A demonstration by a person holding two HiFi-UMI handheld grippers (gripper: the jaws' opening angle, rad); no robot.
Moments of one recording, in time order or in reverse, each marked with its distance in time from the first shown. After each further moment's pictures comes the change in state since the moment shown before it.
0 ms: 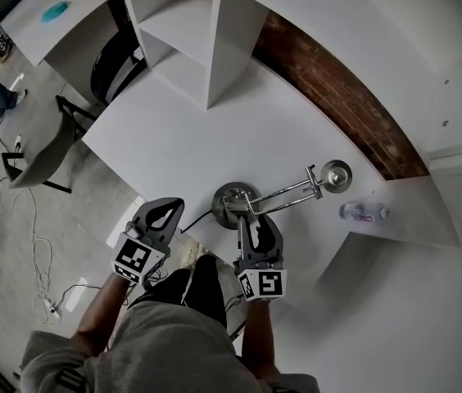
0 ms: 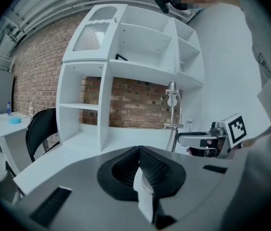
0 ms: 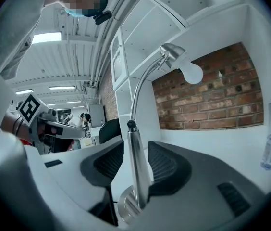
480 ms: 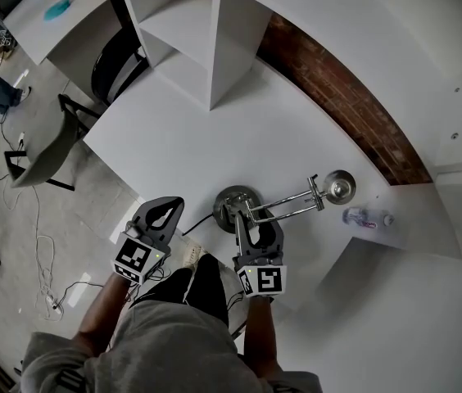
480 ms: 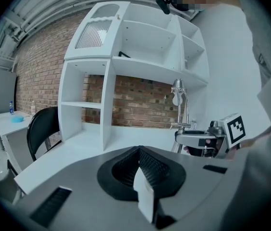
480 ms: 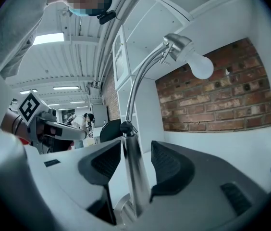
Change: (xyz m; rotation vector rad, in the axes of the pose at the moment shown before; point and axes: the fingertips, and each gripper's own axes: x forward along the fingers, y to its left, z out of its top) left arm 0.011 0.012 0.000 -0.011 0.018 0.029; right arm 0.027 -0.001 0.003 -0.018 -0.007 0.047
